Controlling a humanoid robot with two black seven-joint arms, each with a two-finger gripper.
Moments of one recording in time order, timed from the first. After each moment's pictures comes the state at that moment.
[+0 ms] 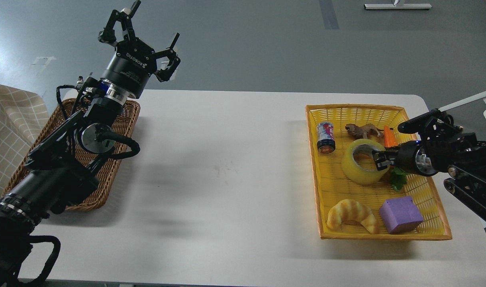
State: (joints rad) left arm -0.67 0.32 -0.97 -0.91 0.15 -0.49 -0.40; right arm 0.79 -0.57 0.46 0.98 -2.05 0.44 0.12
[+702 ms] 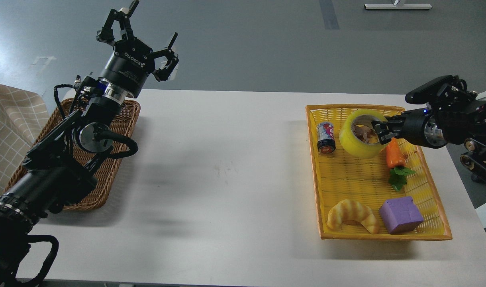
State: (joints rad) left arm -0.67 0.33 -0.97 -0.91 0.15 -0.49 -0.40; right arm 0.95 -0.67 0.46 1.15 -2.04 0.49 0.13
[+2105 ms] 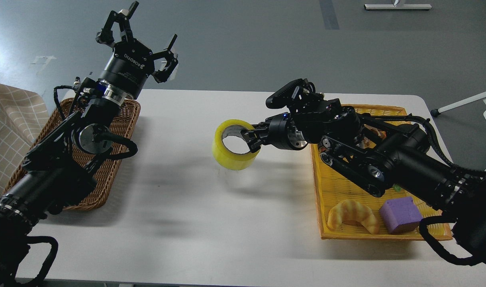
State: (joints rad) left arm -0.67 0.33 -0.97 -0.91 0.16 -0.49 -0.40; right arm 1.03 -0.03 0.41 0.92 -2.04 0.49 0.14
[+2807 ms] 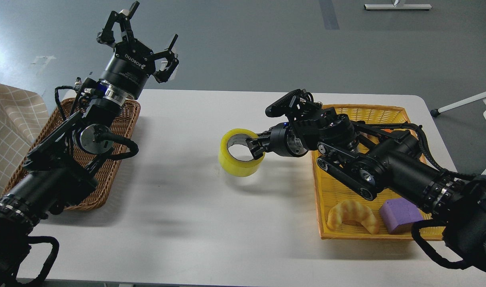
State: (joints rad) left arm -0.67 0.32 -0.97 -0.91 0.16 -0.49 -0.40; right arm 1.02 0.00 0.40 0.82 -2.04 0.49 0.14
